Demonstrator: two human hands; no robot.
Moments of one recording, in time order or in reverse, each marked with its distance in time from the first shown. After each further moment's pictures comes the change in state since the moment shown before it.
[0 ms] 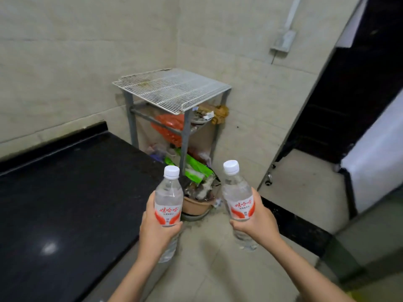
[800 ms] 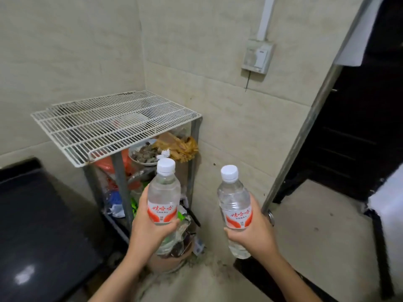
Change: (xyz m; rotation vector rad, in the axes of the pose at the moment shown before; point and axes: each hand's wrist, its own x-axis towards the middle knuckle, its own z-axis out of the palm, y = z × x) left_hand 0.196 0.137 0.282 -0.077 0.065 0.161; right_hand 0.308 0.110 -0.163 0.153 -0.015 -0.127
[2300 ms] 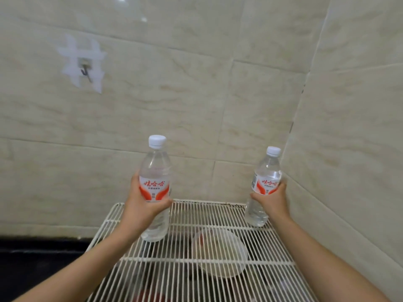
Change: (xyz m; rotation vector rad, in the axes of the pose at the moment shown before) left_hand 0.444 0.045 -0.161 0.107 0.823 0.068; right_hand 0.607 -0.306 0.262 0.344 -0.301 -0.382
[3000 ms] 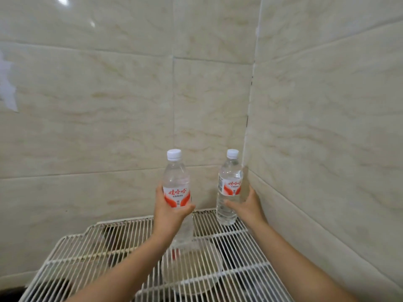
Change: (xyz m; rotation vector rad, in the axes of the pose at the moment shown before) left_hand 0.029 -0.020 0.146 -0.005 -0.129 -0.049; right_hand 0.023 0.042 -0.016 0.037 -0.146 0.133
